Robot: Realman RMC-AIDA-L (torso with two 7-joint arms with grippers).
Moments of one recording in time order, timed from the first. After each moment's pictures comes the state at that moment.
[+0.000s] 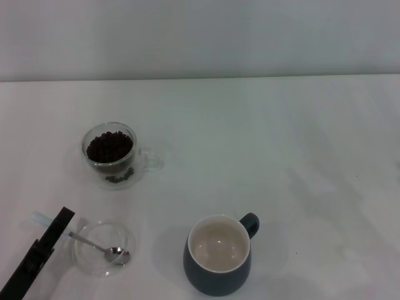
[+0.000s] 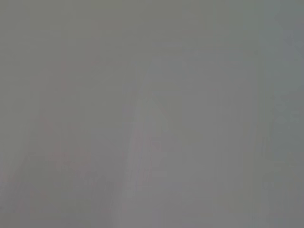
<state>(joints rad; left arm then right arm) -0.27 -2.09 0.72 -0.24 1.11 1.43 -1.20 0.20 1.98 -1.66 0.04 0.11 -1.89 0.29</state>
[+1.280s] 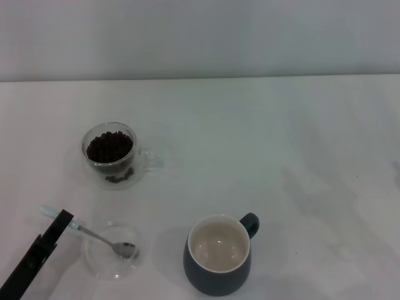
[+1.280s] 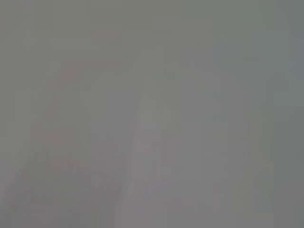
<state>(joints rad) -0.29 -2.09 0.74 -0.23 1.11 1.42 -1.21 0.20 1.99 -1.65 0.04 0.11 -1.90 0.27</state>
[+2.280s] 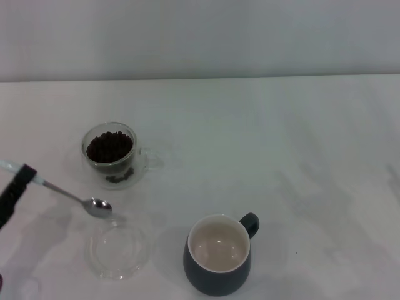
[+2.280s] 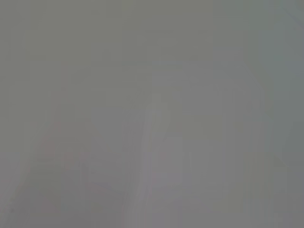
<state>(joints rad) -0.24 -2.08 0.80 0.04 1.10 1.61 -1.28 0.20 2.01 -1.66 0.04 0.10 -1.91 0.23</state>
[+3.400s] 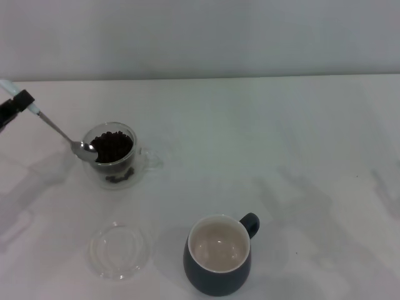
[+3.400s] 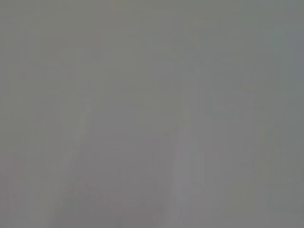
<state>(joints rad) -0.42 -1.94 0.81 0.29 1.26 1.42 -1.65 0.20 2.01 -1.73 0.03 0.09 -1.97 0.23</state>
